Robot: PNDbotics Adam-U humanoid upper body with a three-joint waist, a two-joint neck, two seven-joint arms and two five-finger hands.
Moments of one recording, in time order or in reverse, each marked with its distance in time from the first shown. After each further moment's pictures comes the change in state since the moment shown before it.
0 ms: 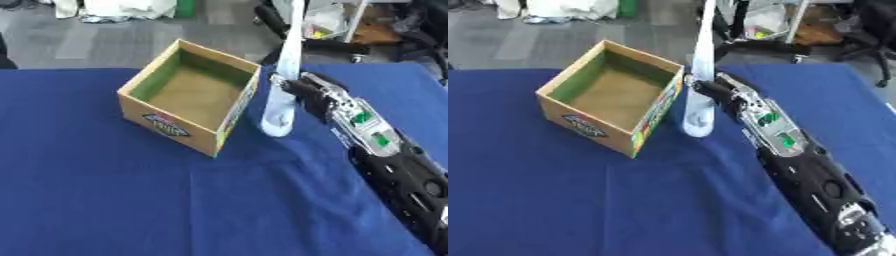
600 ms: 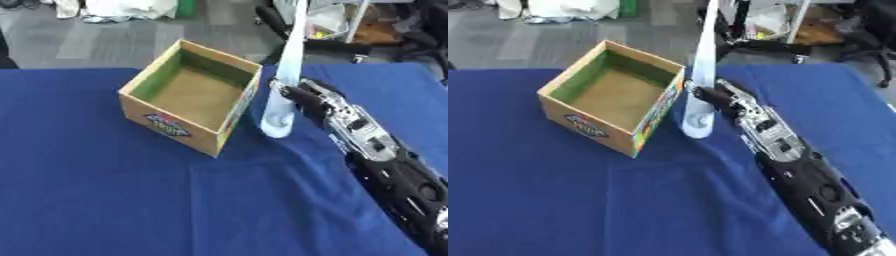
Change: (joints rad) left arm -0.005 0.000 0.000 0.000 0.000 0.000 -0.005; right arm 0.011 0.019 -0.004 0.041 0.002 -0.016 -0.018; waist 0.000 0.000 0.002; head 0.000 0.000
